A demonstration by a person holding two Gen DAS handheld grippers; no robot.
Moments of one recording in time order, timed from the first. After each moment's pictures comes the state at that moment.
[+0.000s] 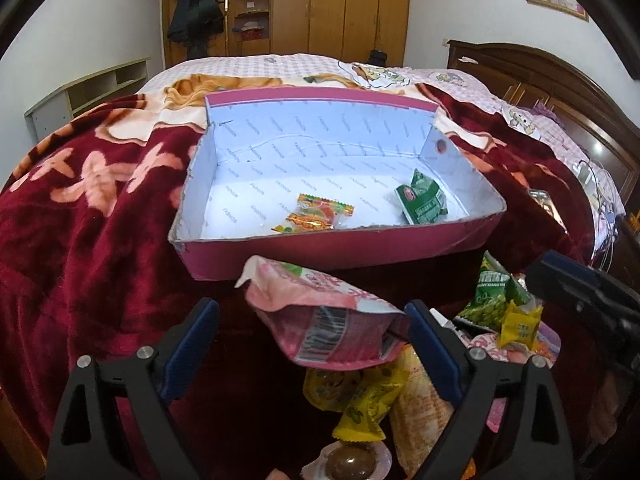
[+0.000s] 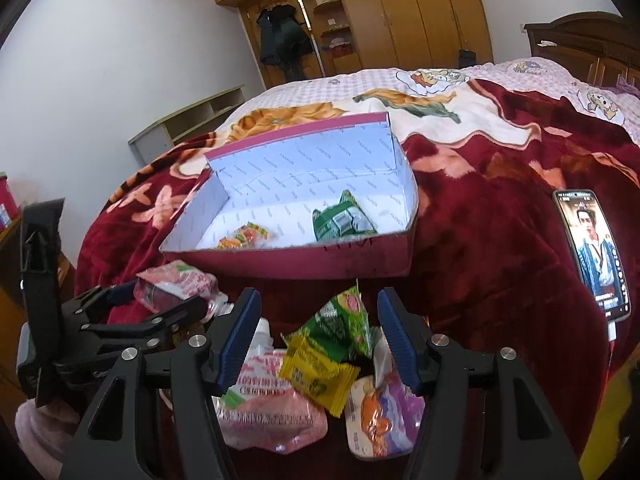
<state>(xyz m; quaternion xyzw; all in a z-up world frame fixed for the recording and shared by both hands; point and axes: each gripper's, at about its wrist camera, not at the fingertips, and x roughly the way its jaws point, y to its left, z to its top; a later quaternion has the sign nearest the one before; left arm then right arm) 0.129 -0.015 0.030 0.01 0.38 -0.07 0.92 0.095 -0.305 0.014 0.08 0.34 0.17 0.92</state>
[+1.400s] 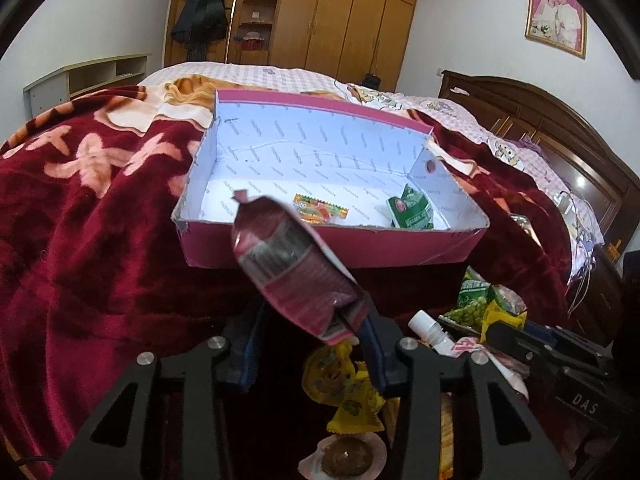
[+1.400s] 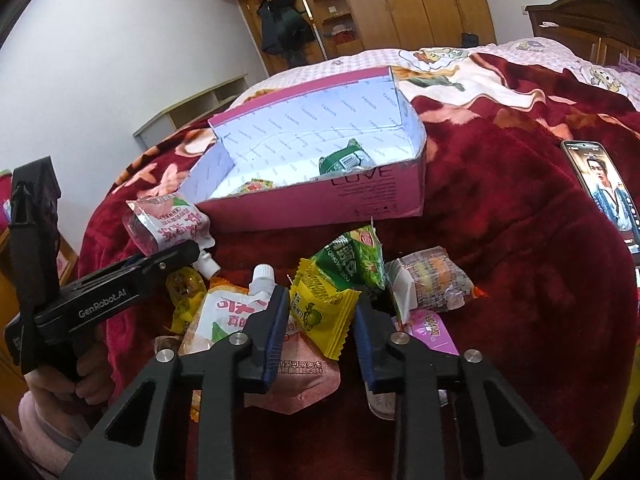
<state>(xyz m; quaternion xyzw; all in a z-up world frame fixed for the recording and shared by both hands) 0.115 0.006 0.025 -0.05 0.34 -0.10 0.93 0.079 -0.303 -0.017 0.10 0.35 0.17 0.92</state>
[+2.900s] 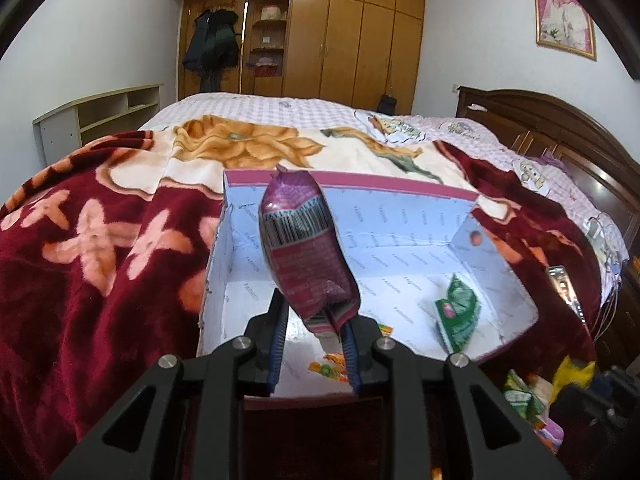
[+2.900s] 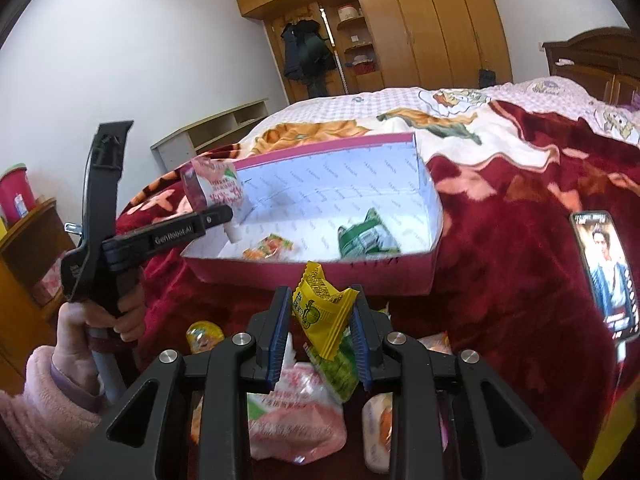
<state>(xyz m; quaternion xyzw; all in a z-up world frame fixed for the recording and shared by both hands) 0.198 0.010 0.059 -0.02 0.31 -0.06 0.95 0.099 -0.300 0.025 0.07 0.29 0.19 0.93</state>
